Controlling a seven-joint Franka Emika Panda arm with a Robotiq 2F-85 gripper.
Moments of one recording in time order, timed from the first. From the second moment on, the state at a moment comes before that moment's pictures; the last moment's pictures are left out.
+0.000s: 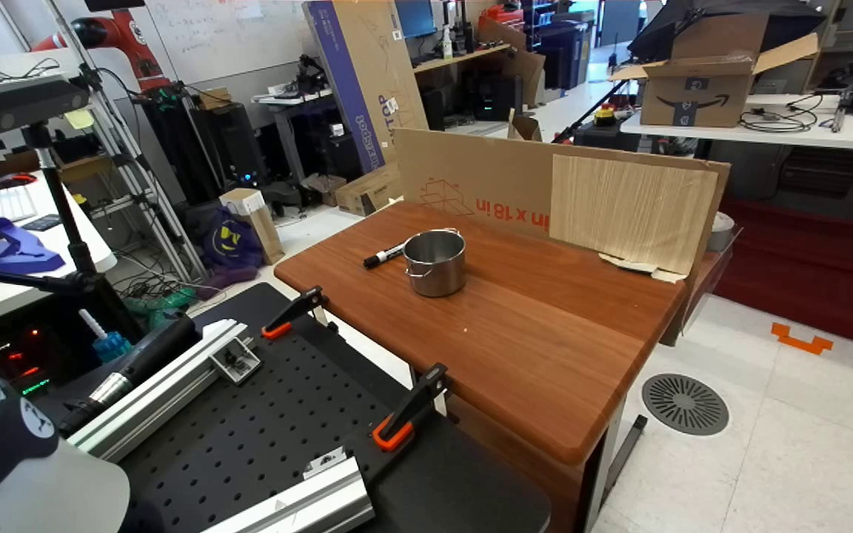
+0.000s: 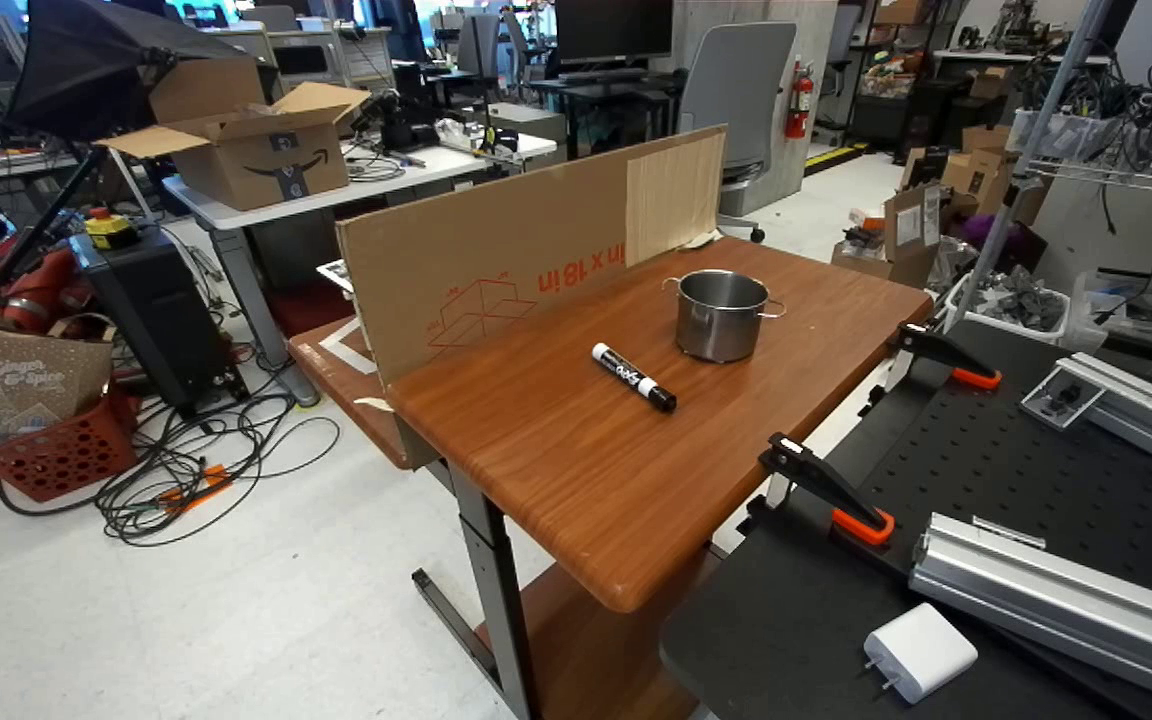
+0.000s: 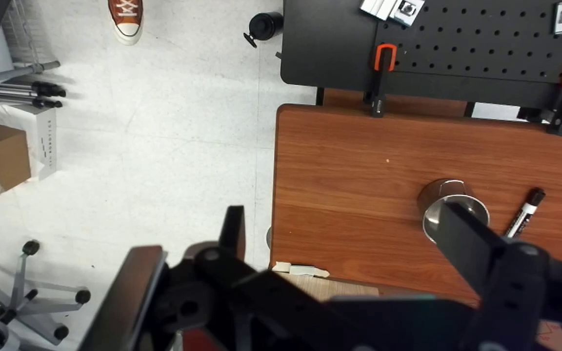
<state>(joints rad) -0.14 -0.83 -0.25 -2.47 -0.32 1.82 -0.39</state>
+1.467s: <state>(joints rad) 0.05 -0.39 -0.04 -2.42 -0.01 2.15 -0.12</state>
